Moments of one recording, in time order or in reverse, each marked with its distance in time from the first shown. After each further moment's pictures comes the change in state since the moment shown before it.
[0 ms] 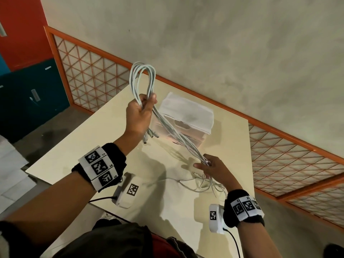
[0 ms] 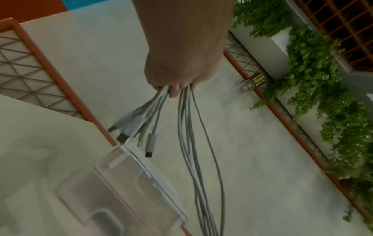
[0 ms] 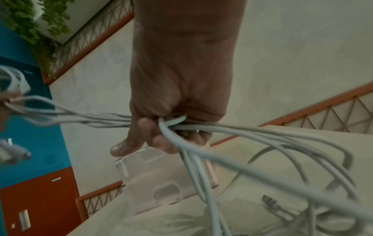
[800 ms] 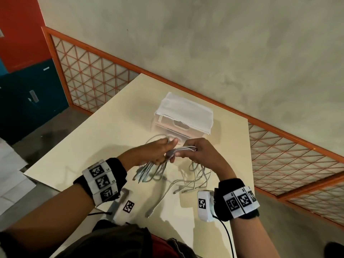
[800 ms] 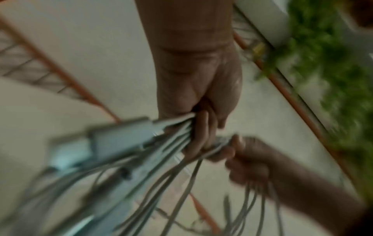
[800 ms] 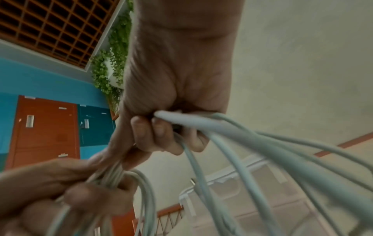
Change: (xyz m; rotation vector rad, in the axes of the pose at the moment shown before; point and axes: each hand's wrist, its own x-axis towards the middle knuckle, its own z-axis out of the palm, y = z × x) left_hand -0.051 -0.018 0.005 0.278 -0.946 -0.466; right_hand -0.001 -0.096 0.014 -0.082 -0.110 -0.231
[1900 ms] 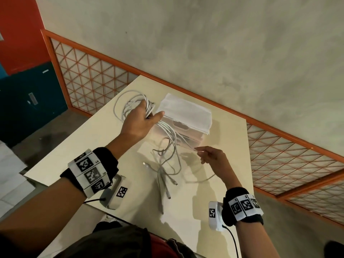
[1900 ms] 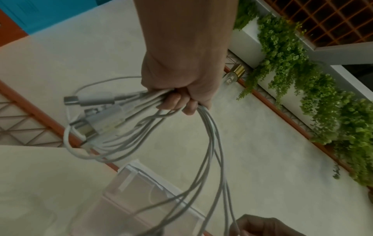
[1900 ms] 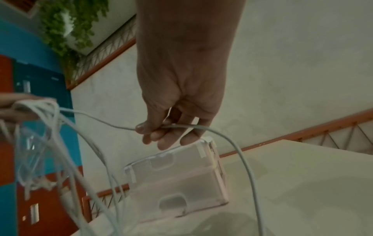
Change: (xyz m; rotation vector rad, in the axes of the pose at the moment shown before) left_hand -0.003 0.023 -0.049 0.232 0.767 0.325; right_hand -0.014 0.080 -0.009 0.124 0.316 0.071
